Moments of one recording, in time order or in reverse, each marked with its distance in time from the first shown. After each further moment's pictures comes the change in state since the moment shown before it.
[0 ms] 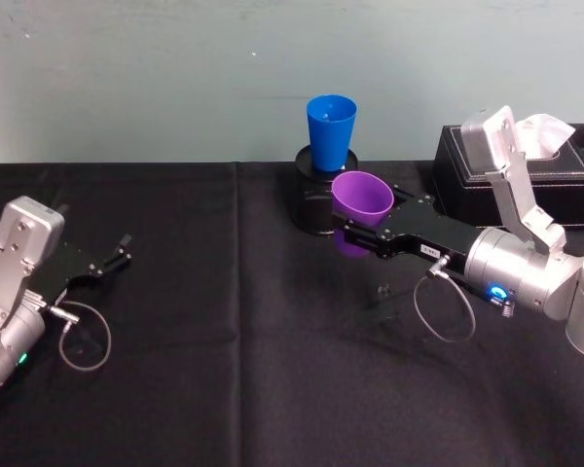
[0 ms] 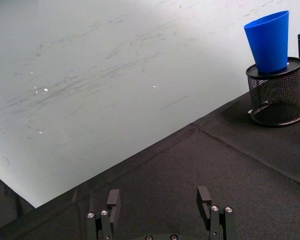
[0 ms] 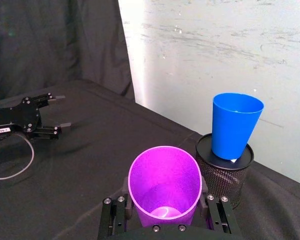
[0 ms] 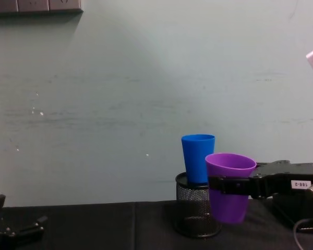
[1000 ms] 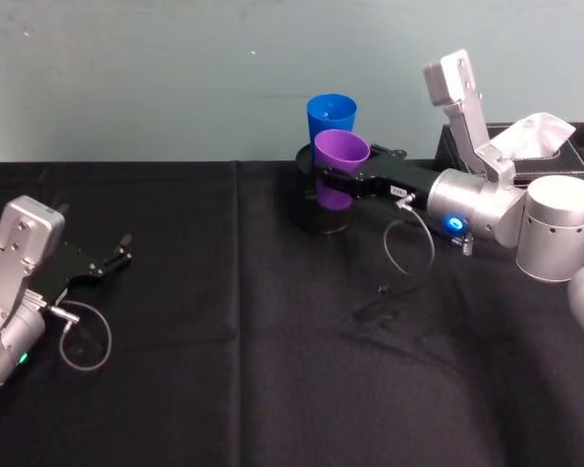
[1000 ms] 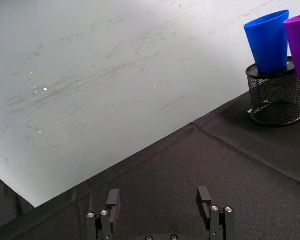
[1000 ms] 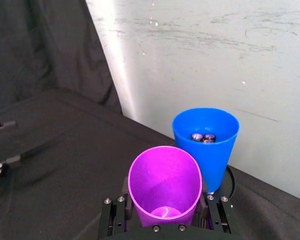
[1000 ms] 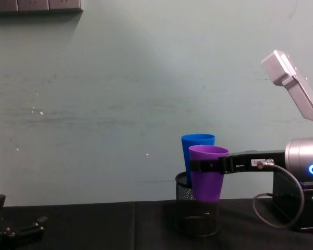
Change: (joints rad) left arm 0.000 0.000 0.000 0.000 0.000 0.000 0.000; right arm 0.298 -0.170 -0.059 0.420 0.012 0.017 0.036
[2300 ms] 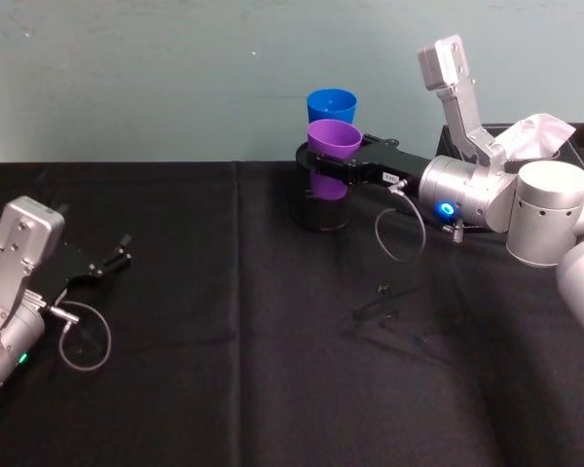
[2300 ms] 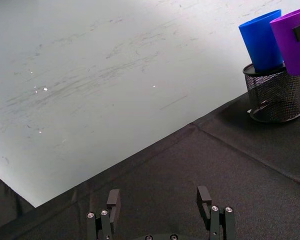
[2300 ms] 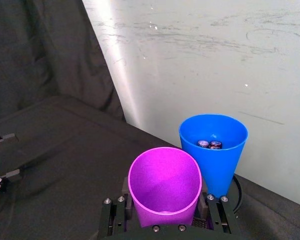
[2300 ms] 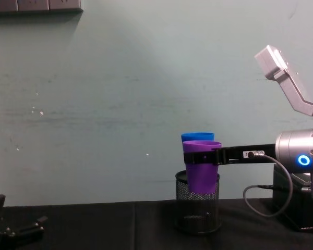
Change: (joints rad) left arm 0.000 0.000 0.000 0.000 0.000 0.000 0.000; right arm 0.057 -0.034 -0.004 0.074 0.019 0.009 0.012
